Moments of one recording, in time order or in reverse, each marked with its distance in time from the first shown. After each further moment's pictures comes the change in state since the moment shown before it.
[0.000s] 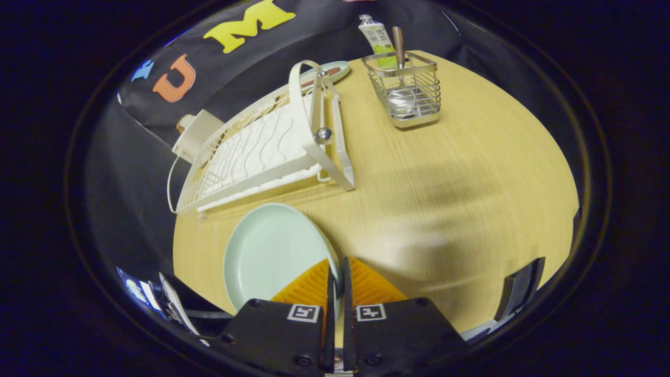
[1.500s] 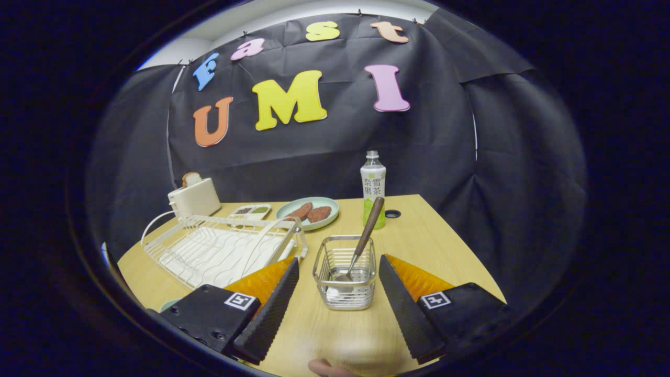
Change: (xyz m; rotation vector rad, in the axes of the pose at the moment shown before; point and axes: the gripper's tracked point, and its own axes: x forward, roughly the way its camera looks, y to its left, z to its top) arm -0.074 -0.059 0.226 -0.353 -0.783 -0.093
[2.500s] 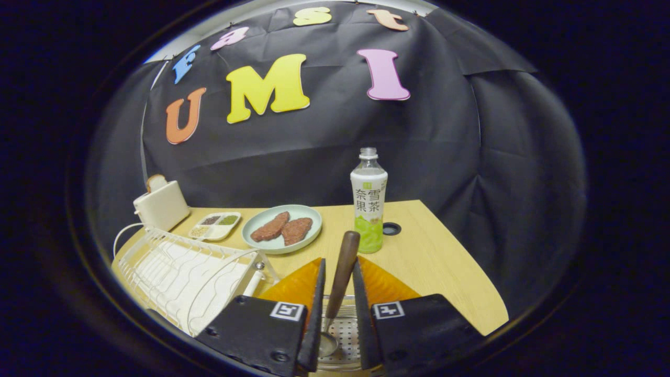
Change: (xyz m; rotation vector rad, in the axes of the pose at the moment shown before) arm 0.102 -0.006 0.035 0.038 0.061 -0.073
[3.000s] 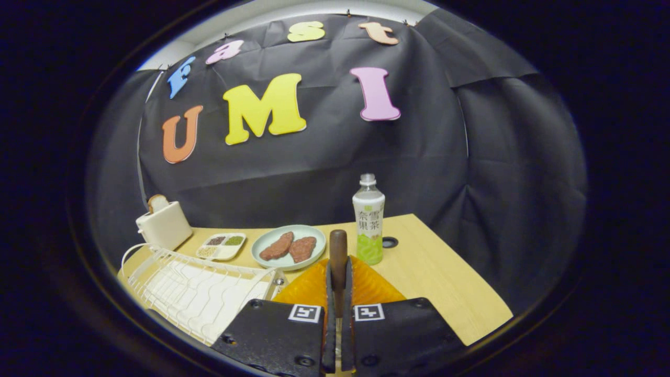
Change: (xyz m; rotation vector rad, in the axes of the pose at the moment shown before) arm -0.057 0.018 0.039 0.021 -0.148 -0.059
